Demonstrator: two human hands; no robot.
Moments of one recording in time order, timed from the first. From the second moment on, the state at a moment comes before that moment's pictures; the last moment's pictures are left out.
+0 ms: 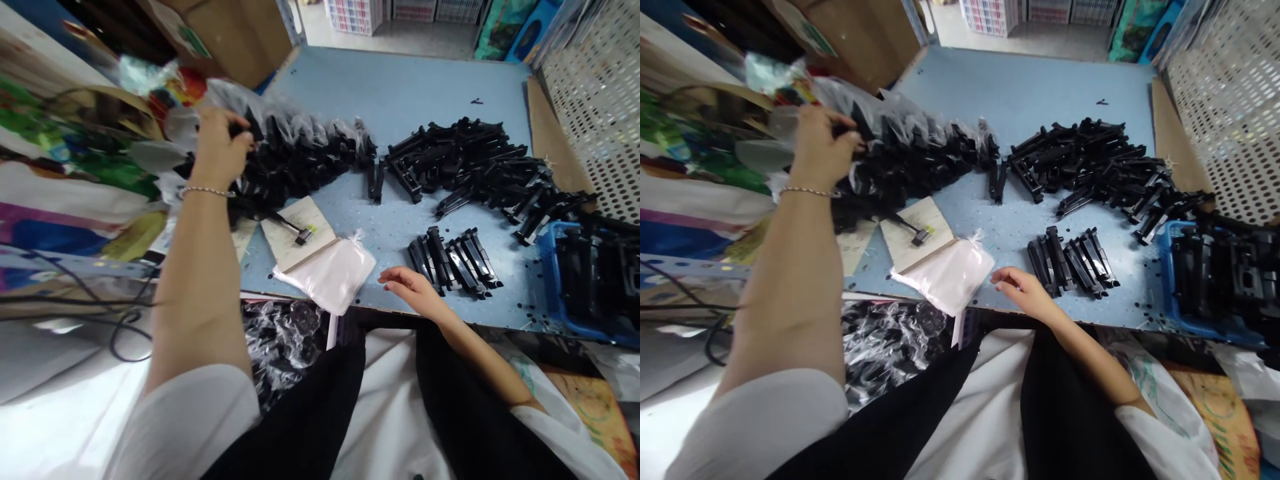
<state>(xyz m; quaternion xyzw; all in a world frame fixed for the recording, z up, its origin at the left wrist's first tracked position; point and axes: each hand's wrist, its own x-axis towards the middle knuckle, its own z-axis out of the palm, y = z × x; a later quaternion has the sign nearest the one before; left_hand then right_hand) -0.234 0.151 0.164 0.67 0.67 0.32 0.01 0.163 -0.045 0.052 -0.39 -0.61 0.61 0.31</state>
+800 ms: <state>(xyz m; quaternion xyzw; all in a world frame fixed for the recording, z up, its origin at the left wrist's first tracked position) -0.097 -0.077 0.017 0.62 0.71 0.26 0.19 0.204 0.049 0.064 -0.26 -0.96 0.10 0.02</state>
